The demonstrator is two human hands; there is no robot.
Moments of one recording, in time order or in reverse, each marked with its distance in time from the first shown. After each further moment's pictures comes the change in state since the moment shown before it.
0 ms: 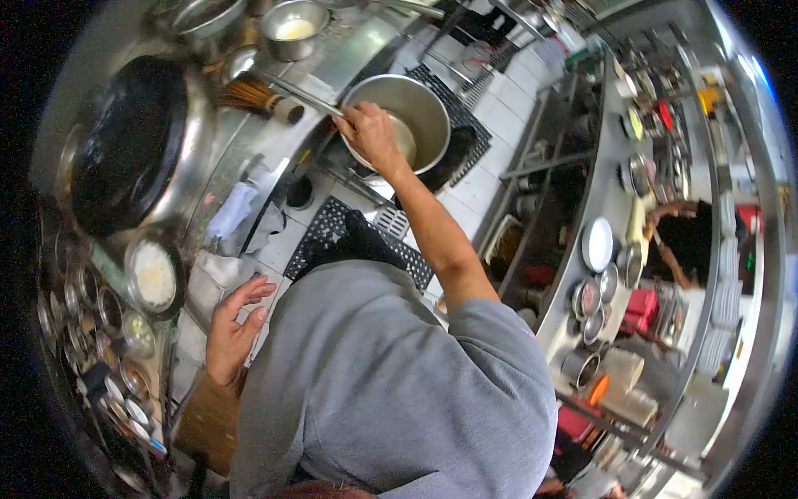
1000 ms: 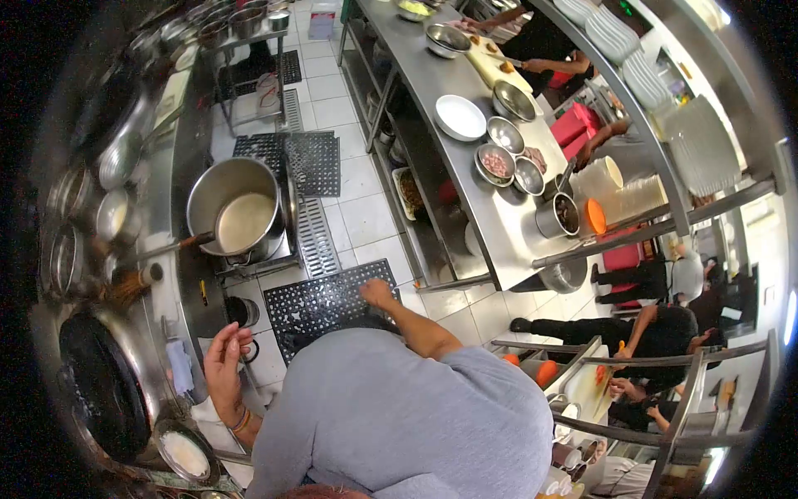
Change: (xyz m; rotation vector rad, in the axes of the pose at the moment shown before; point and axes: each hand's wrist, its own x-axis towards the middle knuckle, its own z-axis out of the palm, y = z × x) left_hand 0.082 -0.010 0.082 -0.125 -0.307 0.058; right_hand -0.481 0.004 -0.013 0.027 -0.159 1.460
